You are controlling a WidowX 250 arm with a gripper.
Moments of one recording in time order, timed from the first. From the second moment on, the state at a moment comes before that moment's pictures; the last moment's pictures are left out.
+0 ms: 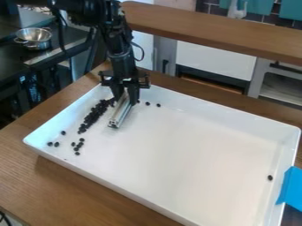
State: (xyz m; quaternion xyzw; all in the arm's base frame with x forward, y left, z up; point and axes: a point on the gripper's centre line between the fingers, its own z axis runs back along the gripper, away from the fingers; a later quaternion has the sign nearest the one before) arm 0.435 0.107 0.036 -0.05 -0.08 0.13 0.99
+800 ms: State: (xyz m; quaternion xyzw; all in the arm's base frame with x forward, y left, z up) arm 0.421 -0.012 0.036 -0.07 -0.04 0.05 1.00
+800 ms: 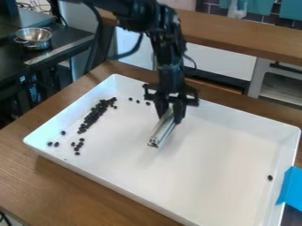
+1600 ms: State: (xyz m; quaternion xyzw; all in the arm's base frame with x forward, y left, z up) arm 0.463 0.028 0.029 -0.04 -0.06 0.09 0.99
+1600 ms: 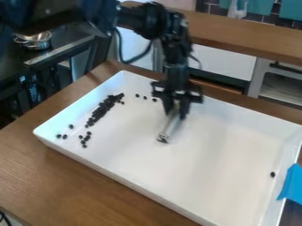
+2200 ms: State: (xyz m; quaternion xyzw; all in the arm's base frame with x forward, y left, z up) arm 0.470 0.102 0.028 -0.02 -0.08 0.12 0.99
